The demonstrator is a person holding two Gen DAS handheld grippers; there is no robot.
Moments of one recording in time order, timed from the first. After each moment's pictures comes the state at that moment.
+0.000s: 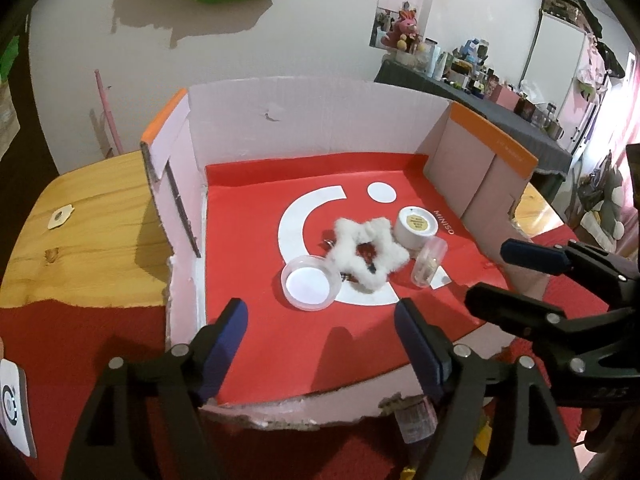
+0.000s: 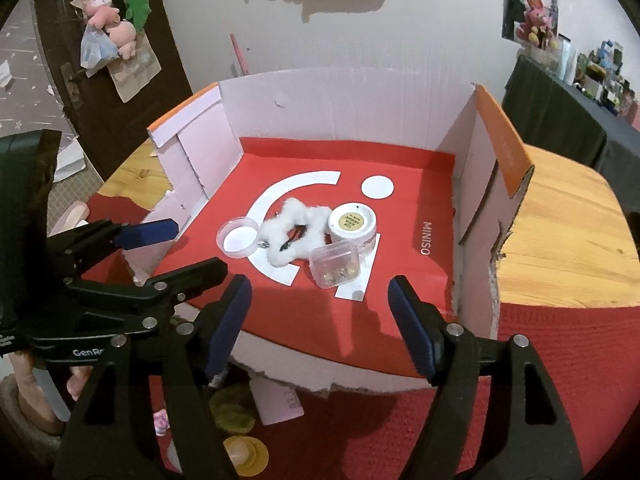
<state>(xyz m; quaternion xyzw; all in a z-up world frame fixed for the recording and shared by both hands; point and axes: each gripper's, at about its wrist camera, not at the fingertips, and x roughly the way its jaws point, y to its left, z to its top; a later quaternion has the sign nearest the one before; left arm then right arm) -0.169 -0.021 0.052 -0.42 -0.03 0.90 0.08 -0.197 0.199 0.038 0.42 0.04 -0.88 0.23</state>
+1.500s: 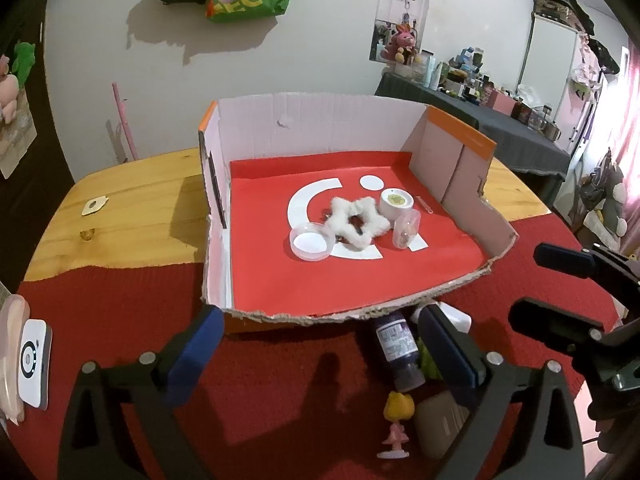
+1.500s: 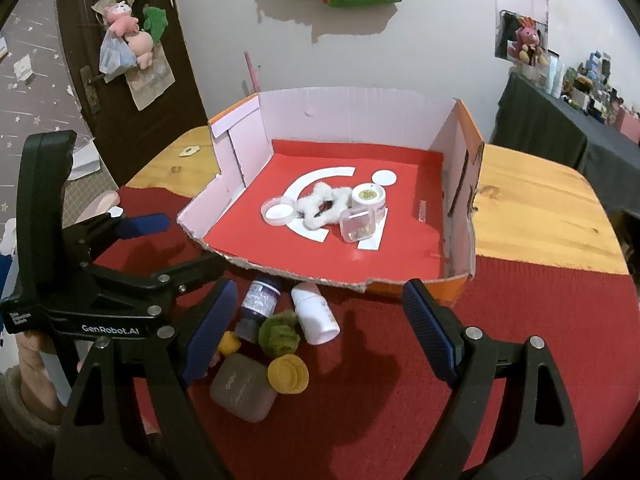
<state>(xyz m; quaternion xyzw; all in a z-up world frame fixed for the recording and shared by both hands) -0.101 -0.022 0.067 -0.39 -0.02 0.92 0.07 -0.119 0.211 0.056 0.38 0.04 -0.89 0.23</state>
